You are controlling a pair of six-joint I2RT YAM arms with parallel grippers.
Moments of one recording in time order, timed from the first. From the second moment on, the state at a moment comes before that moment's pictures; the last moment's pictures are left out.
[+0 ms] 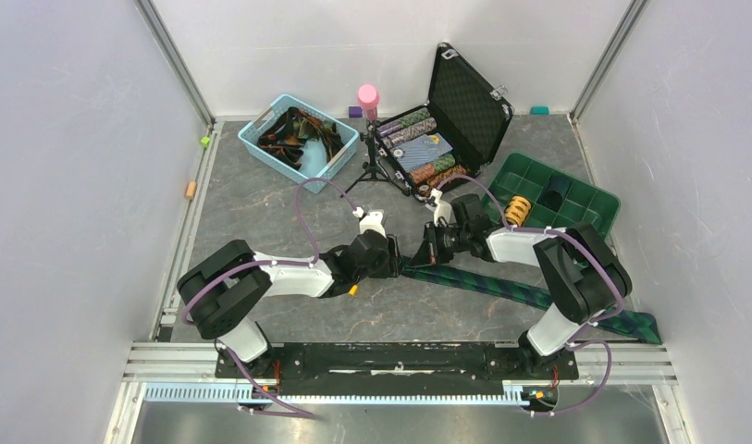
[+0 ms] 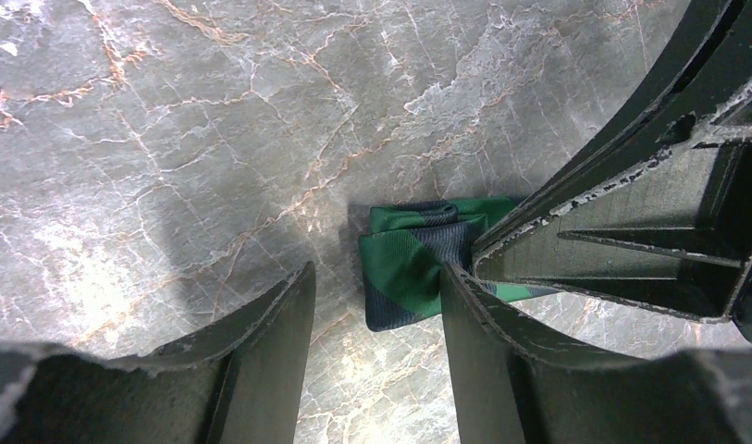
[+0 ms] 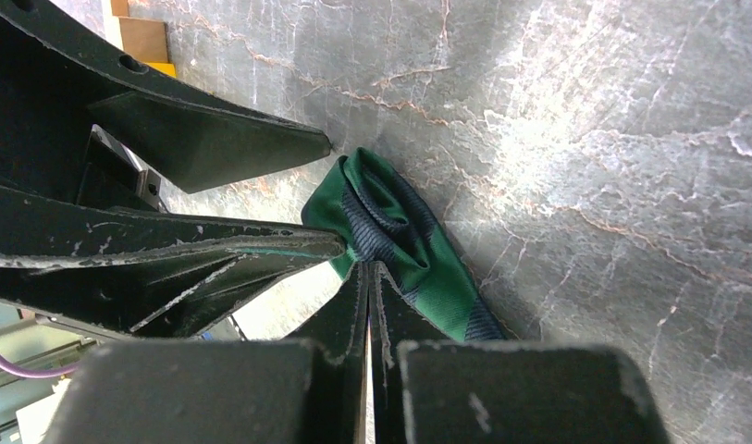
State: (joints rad) left arm -0.94 1.61 0.66 0.27 -0.22 -0.75; right arm 0.46 1.65 0.69 0.10 -0.67 0.42
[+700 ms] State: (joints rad) left arm -0.94 1.62 0.66 0.31 -0.15 -0.75; right arm 0.46 1.63 0.64 0.12 -0.65 0.42
